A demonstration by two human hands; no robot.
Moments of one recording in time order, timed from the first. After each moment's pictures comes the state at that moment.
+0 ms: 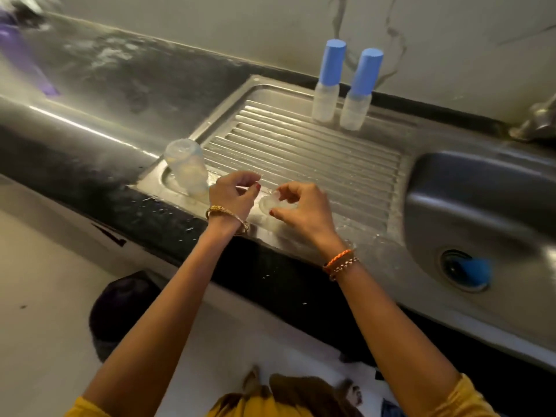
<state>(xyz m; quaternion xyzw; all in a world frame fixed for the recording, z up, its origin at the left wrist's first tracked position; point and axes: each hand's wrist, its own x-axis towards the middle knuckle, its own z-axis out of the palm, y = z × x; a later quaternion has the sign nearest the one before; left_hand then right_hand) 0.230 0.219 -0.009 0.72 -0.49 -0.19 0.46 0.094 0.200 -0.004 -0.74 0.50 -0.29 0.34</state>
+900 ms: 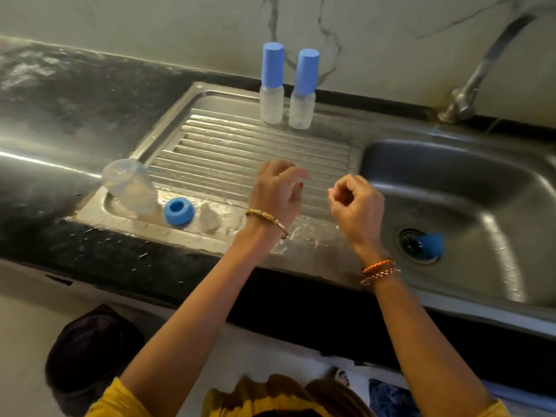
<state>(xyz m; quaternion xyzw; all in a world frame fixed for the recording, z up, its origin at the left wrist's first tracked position) 0.137 0.191 0.002 0.54 -0.70 0.00 0.46 -0.001 0.197 -0.006 -0.67 0.57 -0.47 0.07</state>
